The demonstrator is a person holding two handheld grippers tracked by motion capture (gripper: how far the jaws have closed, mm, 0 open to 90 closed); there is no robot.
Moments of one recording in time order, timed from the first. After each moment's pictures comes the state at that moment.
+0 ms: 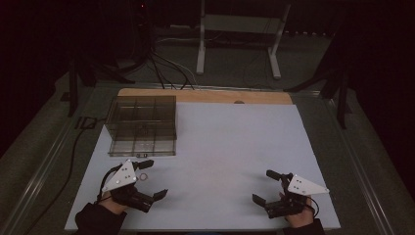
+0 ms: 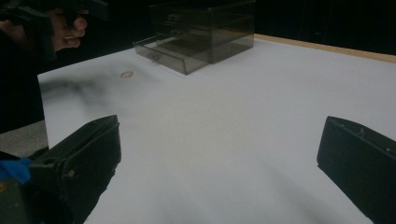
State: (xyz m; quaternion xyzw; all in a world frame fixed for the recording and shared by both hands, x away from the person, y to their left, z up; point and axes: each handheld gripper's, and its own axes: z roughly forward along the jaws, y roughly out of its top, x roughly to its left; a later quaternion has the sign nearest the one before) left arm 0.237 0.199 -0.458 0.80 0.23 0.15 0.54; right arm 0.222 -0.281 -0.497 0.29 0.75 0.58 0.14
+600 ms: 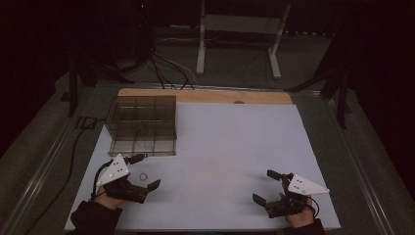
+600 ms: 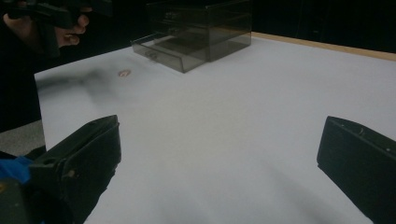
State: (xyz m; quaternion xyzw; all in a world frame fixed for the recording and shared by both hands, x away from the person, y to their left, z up) left arm 0.248 0.217 -0.463 0.78 0.28 0.19 0.53; right arm 0.223 -0.282 -0.498 0.30 0.75 0.57 0.14
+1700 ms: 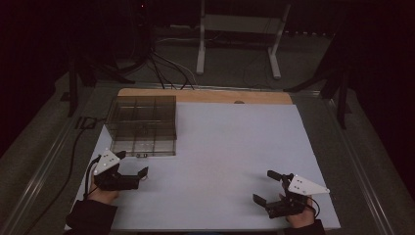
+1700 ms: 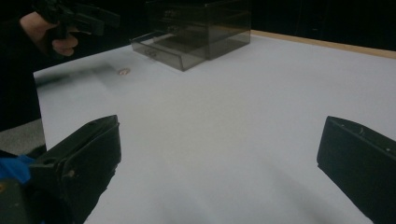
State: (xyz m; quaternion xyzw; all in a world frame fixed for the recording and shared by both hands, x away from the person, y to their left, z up) left arm 0.265 0.244 -0.479 0.76 0.42 0.21 0.46; right arm 0.222 -0.283 -0.498 0.30 0.75 0.57 0.14
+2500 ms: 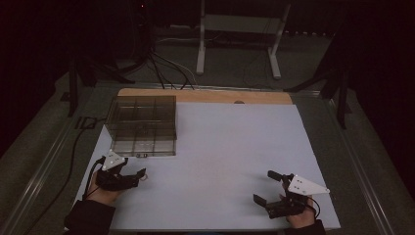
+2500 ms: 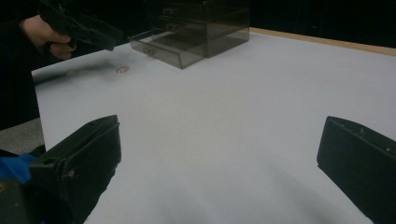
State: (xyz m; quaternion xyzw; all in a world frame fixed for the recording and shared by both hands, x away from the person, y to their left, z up) left arm 0.270 0.243 -0.494 0.78 0.46 0.19 0.37; right arm 0.221 -0.284 -0.498 0.30 0.75 0.57 0.14
